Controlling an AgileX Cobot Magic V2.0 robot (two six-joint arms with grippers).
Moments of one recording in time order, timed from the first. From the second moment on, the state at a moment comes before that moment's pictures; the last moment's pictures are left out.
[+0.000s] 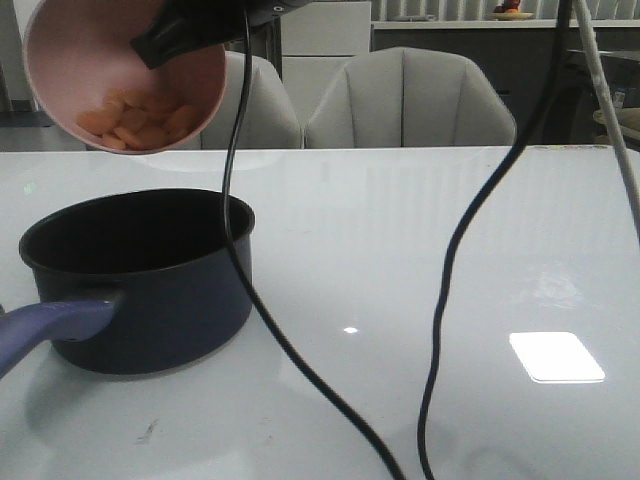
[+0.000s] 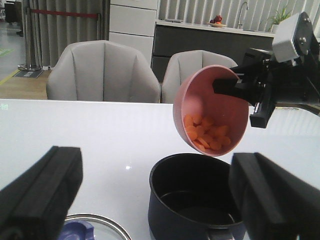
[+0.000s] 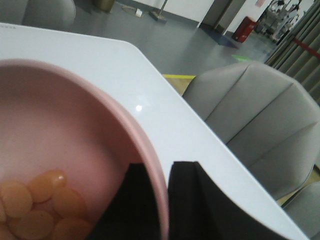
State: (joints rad) left arm -0.21 -0.01 -0.30 -0.04 0.39 -0.11; right arm 0.68 1.88 -1.38 -0.19 -0.30 -0.29
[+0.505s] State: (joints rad) left arm -0.21 -0.01 -0.30 -0.04 0.39 -0.11; right arm 0.70 1.93 -1.14 0.09 -1.02 -0.63
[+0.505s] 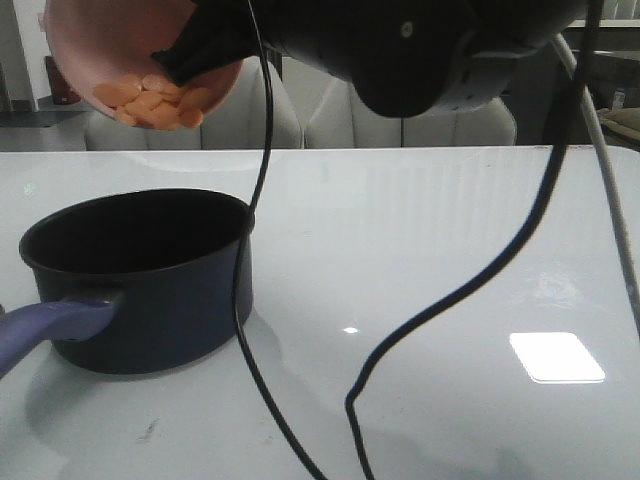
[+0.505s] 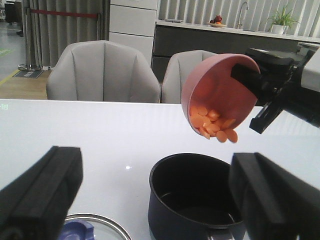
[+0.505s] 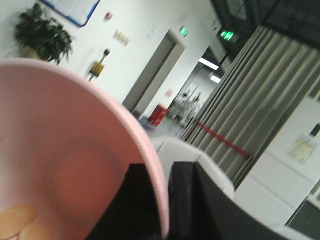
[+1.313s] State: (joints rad) left arm -0.21 -0.01 -0.30 -0.04 0.39 -0.11; right arm 0.72 2.05 -1.14 -0.10 -1.11 -0.90
